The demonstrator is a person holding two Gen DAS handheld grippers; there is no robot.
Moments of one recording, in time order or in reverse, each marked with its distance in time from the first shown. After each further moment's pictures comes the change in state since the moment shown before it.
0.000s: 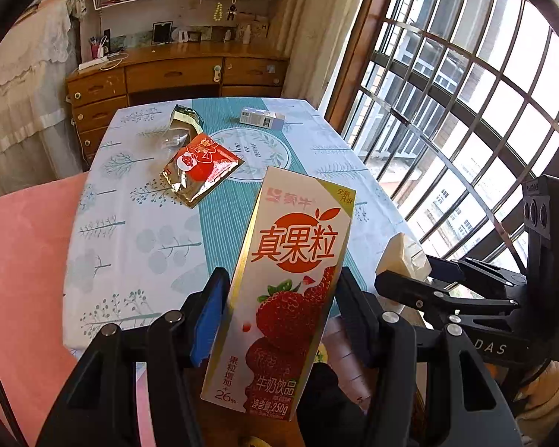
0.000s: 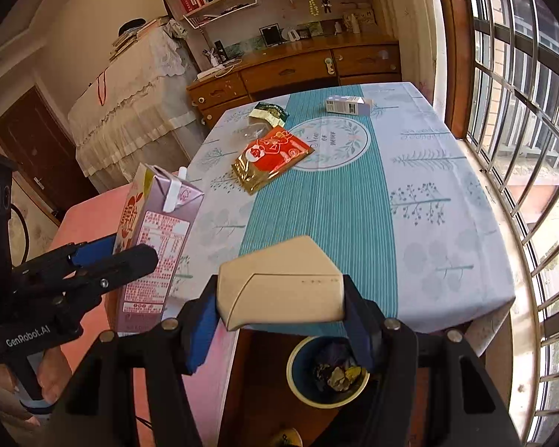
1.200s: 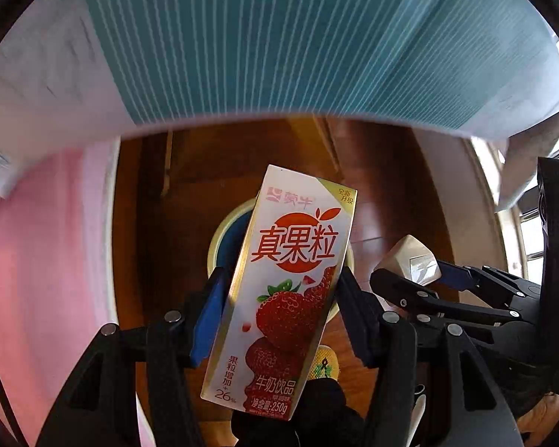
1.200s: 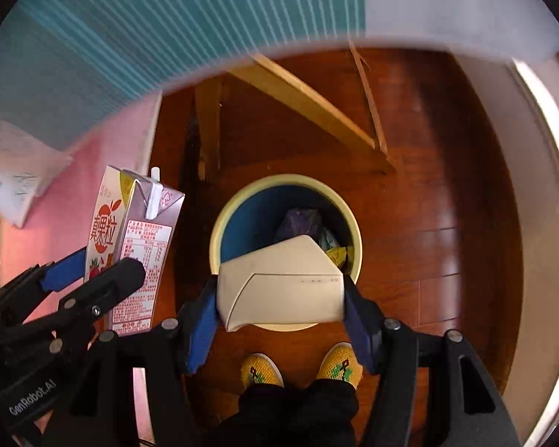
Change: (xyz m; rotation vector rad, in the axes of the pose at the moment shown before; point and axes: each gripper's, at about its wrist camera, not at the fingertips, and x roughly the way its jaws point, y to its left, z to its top) left arm 0.287 0.009 -0.246 -0.156 0.389 0.153; right arm 0.263 -0.131 -0.239 0.165 0.433 -0.078
